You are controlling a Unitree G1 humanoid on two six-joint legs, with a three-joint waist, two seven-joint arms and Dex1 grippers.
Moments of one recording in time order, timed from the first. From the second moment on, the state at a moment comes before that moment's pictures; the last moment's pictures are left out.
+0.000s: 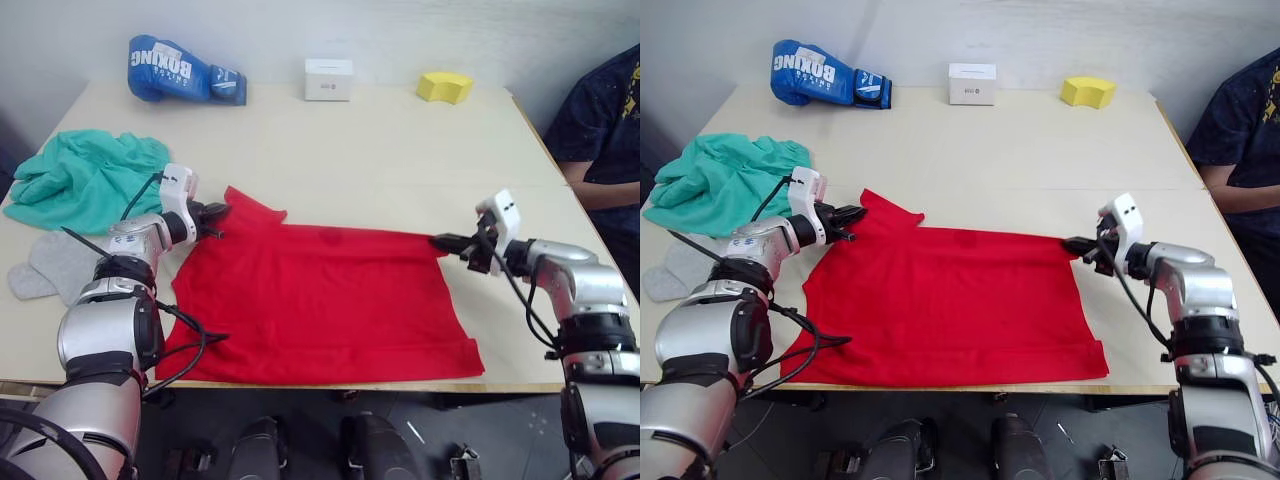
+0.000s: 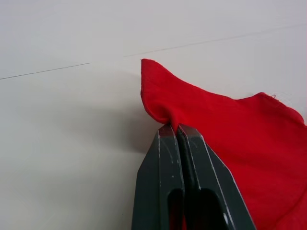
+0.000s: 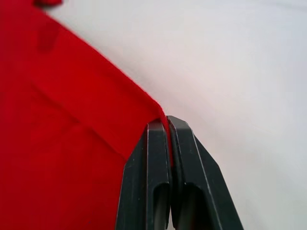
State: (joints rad) left arm -1.11 0.56 0.22 1.29 -0.08 0.15 -0.77; right arm -0.72 -0.67 -0.10 0.50 0.35 0.59 0.99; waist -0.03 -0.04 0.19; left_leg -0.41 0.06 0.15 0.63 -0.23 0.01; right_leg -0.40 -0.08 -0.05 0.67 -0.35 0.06
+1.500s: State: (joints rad) left arm -0.60 0.79 0.20 0.43 -0.34 0.74 -0.99; right arm -0.50 -0.74 -0.05 0.31 0.34 0.55 1.10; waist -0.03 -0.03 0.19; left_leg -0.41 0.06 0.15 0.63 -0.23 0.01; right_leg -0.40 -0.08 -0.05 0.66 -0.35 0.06
